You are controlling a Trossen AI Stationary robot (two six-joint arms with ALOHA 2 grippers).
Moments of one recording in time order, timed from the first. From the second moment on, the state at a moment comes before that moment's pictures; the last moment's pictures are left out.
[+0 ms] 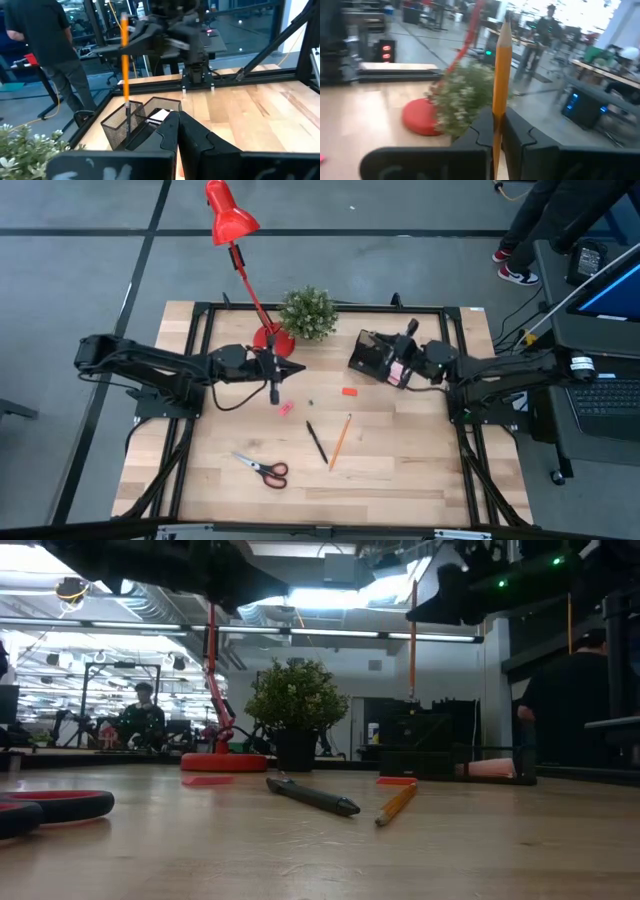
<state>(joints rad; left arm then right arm) 0.04 1.14 0.53 0.52 -0.13 0.14 -0.12 1.03 0.47 0.53 0.51 -0.21</state>
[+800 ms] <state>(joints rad) 0.04 1.14 0.53 0.52 -0.13 0.13 -0.27 1.22 0.47 0.57 0.48 0.00</state>
